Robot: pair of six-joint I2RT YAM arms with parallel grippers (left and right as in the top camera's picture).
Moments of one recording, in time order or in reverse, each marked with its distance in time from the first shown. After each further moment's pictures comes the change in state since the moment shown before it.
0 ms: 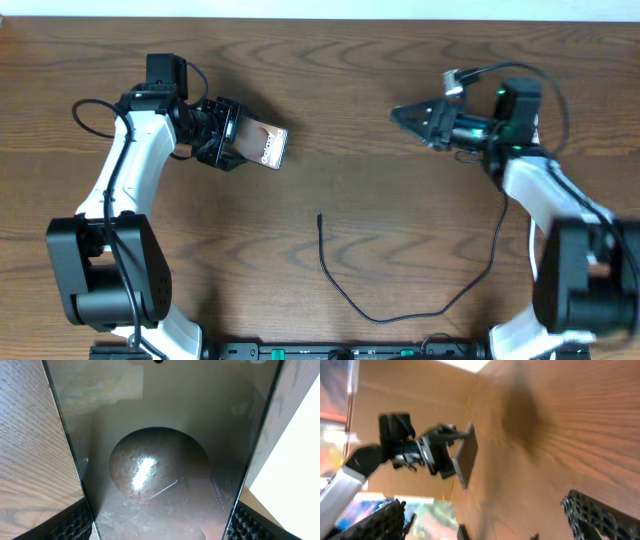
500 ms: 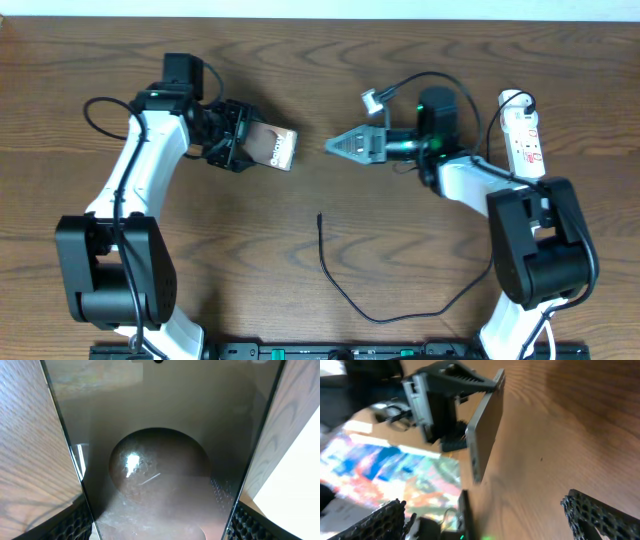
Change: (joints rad) left arm -0.071 0.000 0.000 0.000 -0.064 -0.113; right arm 0.301 0.160 0.001 0.294 0.020 0.057
